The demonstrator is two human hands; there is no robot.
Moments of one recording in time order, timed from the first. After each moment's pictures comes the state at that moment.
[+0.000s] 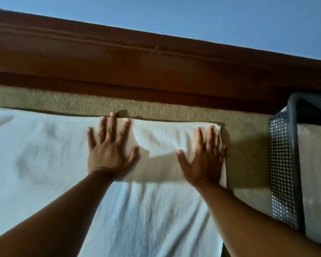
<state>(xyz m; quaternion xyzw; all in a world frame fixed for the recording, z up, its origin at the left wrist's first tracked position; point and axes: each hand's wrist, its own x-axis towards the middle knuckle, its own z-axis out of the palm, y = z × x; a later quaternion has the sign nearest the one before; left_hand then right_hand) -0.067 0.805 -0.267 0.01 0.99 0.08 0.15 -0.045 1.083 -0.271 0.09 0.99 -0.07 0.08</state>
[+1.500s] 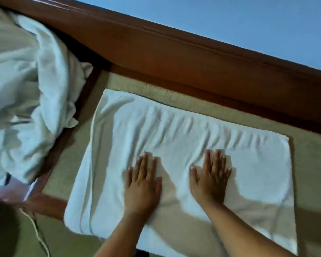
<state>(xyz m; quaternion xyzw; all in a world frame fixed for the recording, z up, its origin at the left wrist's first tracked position) 0.136 0.679 -0.264 -0.11 0.97 0.19 0.13 0.070 0.884 -0.273 0.04 0.99 -0.09 0.10</state>
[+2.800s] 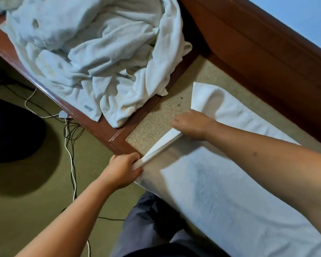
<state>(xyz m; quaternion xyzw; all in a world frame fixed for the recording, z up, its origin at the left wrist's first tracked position) 0.277 0.444 -0.221 -0.22 0.90 0.32 0.18 0.003 0.571 -0.184 -0.68 0.69 0.17 0.19</state>
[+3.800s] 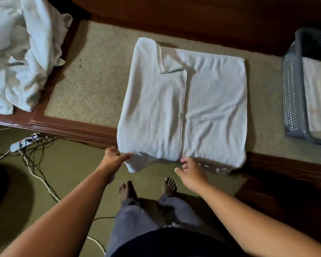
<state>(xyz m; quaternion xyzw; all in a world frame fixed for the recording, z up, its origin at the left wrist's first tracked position) 0.333 0.682 -0.247 -0.40 0.67 0.58 0.22 0.330 0.962 -0.217 0.14 0.86 -0.33 0.35</state>
